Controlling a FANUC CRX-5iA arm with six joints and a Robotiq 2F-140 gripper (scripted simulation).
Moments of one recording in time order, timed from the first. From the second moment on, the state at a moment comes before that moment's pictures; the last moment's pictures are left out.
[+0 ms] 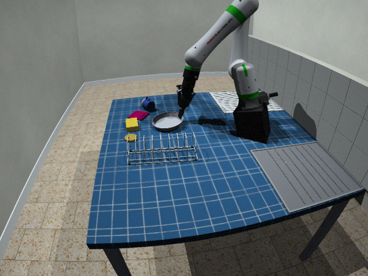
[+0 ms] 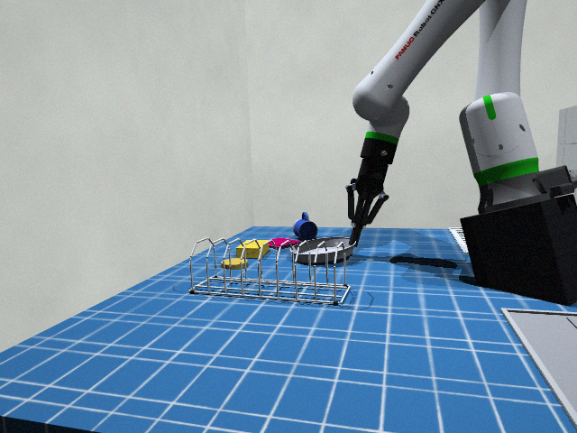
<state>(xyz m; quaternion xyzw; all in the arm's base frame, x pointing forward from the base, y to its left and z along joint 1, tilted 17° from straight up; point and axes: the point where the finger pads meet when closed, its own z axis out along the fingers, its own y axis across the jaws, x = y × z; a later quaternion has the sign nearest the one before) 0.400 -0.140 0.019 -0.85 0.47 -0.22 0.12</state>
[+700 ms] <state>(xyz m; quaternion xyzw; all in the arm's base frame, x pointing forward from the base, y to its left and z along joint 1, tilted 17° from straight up) 0.410 -0.125 0.058 -0.85 0.50 -0.15 0.01</state>
